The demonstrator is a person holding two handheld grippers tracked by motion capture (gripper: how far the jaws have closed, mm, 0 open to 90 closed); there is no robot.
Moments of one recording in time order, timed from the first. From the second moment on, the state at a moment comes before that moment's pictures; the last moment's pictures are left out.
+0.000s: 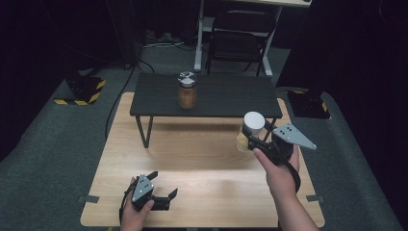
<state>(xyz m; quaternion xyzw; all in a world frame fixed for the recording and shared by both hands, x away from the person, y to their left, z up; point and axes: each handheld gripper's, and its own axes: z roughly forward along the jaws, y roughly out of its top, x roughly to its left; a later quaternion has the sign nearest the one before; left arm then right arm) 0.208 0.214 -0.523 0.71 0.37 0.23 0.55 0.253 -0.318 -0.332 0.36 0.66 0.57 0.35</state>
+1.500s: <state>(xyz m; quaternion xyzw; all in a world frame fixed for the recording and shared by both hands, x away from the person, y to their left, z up) 0.208 0.219 -0.525 0.71 0.37 0.22 0.56 0.329 -0.280 -0.261 0.39 0.63 0.56 0.36</state>
